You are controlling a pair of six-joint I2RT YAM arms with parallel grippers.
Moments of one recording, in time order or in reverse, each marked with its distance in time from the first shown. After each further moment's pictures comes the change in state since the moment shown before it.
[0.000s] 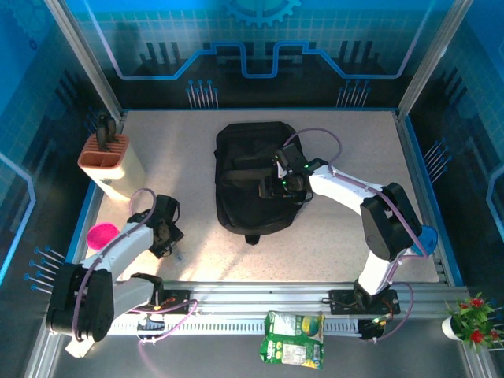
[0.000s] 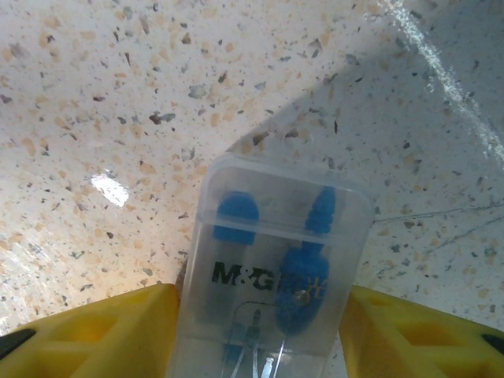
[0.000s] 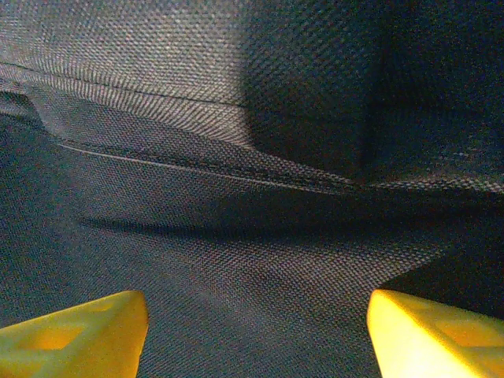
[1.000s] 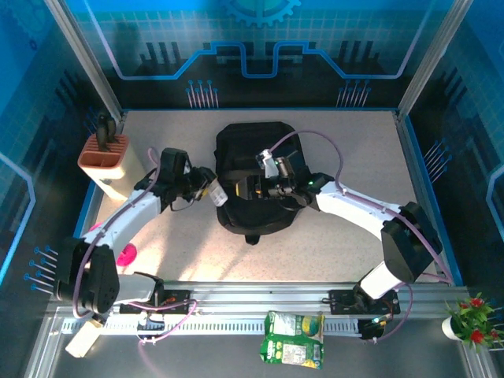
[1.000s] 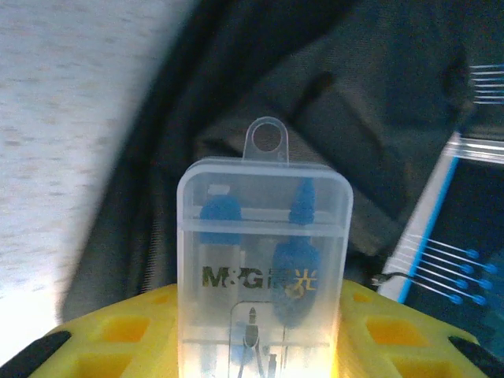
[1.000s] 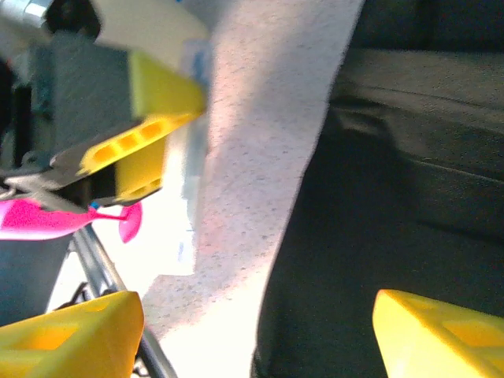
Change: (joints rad) left arm -0.095 0.200 0.410 0.380 0.479 -0.100; right arm 0.124 -0.194 -0.143 0.391 -0.288 0.112
